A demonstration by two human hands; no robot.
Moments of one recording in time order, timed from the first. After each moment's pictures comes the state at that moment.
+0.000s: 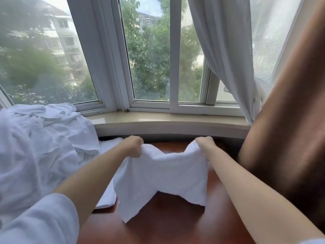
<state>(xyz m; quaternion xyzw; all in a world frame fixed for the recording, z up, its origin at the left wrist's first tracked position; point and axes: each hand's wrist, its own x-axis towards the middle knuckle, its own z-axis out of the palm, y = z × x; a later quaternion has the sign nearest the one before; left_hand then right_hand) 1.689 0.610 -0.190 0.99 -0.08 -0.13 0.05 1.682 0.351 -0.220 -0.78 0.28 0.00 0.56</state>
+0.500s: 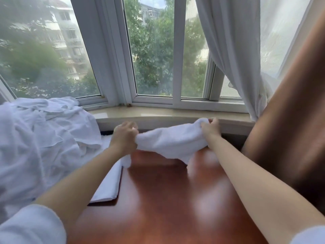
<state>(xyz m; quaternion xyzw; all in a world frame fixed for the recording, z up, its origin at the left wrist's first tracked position) 1.675 0.638 -0.201 0.98 -0.13 0.13 0.03 1.693 0.345 -0.205 -0.77 0.23 -0.17 0.57</state>
